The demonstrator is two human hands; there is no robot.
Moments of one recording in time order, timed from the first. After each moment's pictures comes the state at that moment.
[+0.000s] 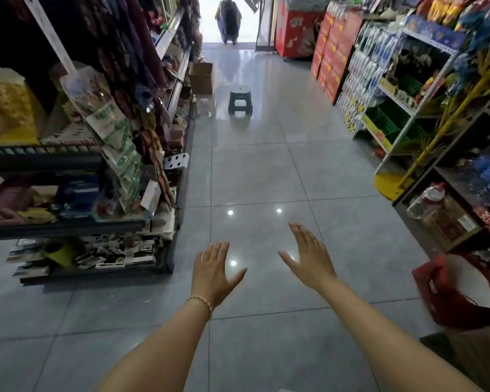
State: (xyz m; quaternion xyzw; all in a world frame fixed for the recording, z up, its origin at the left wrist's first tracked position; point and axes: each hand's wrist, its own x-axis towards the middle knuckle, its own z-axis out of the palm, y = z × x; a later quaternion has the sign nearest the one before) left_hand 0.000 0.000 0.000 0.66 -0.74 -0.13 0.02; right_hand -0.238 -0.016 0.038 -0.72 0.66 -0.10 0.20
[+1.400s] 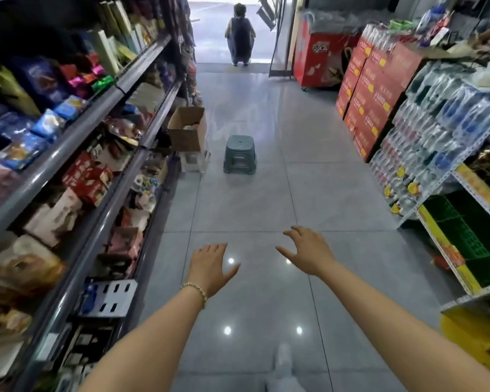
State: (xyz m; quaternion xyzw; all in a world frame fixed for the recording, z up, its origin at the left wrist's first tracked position) left_hand -0.107 -1.053 0.019 0.67 -0.74 -0.10 -0.05; right_hand -0.353 -1.098 0.055 -0.78 0.60 0.02 0.15
